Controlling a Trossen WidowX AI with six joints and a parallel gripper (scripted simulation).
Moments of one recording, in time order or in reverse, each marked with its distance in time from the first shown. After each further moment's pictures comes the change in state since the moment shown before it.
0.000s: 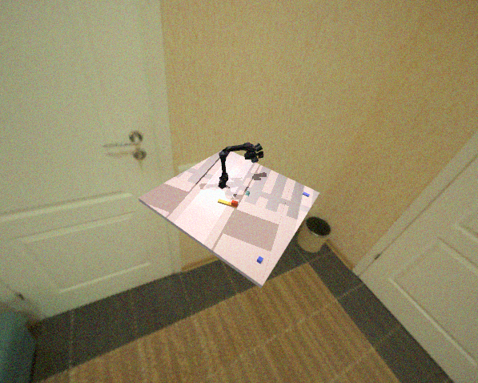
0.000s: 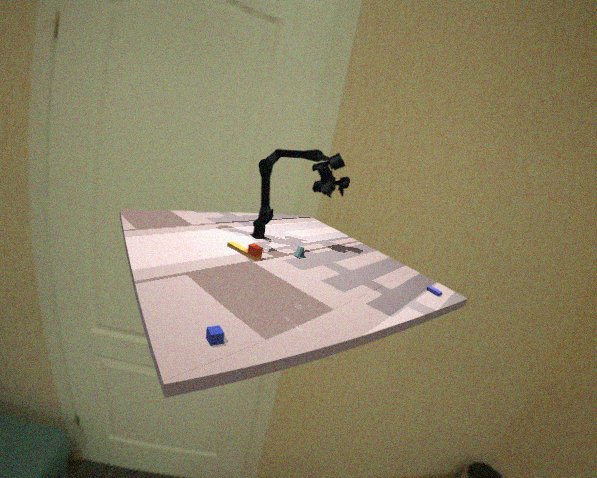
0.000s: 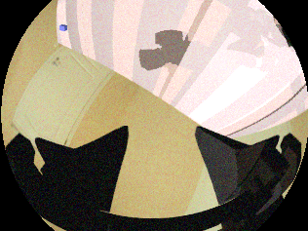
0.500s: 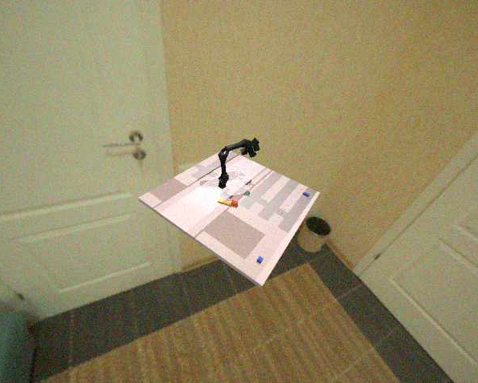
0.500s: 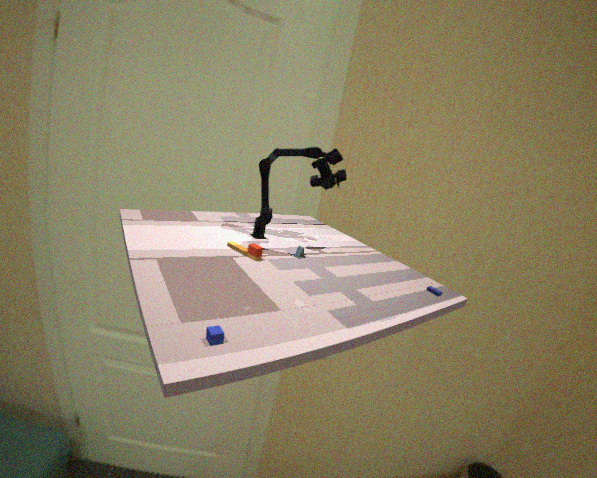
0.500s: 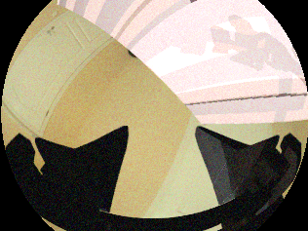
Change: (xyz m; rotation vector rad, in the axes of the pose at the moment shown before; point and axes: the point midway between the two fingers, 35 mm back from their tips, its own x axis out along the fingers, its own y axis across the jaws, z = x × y) arm 0.008 -0.043 -0.077 -0.205 0.190 -0.112
